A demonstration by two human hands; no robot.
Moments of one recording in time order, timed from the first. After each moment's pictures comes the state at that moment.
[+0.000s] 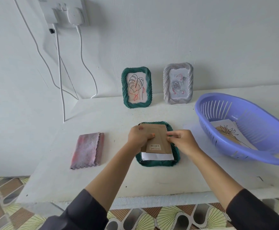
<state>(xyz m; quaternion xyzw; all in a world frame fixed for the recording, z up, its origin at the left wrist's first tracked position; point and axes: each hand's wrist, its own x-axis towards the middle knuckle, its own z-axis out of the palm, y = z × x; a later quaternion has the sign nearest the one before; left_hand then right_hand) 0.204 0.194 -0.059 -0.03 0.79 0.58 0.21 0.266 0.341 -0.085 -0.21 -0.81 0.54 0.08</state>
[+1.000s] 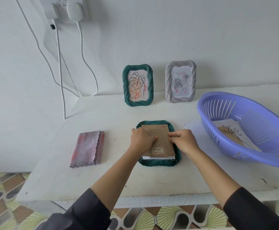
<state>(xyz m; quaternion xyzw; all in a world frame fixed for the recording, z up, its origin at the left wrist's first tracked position) 0.202 0.201 -0.073 0.08 0.93 0.35 0.13 0.263 0.340 -0.084 -0.26 -0.83 0.49 0.06</state>
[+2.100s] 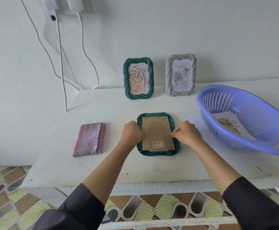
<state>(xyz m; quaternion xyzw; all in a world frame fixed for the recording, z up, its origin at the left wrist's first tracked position) 0.195 0.169 -0.080 0.09 0.94 0.31 0.12 0.272 0.339 -0.074 -0.26 -0.91 0.31 0.00</state>
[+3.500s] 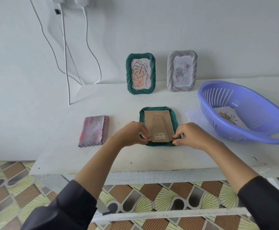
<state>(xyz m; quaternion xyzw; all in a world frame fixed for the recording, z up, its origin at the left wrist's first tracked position) 0.217 0.130 -0.071 0.39 0.89 0.19 0.12 0.308 0.347 -0.075 -0.02 -0.98 0.21 -0.03</state>
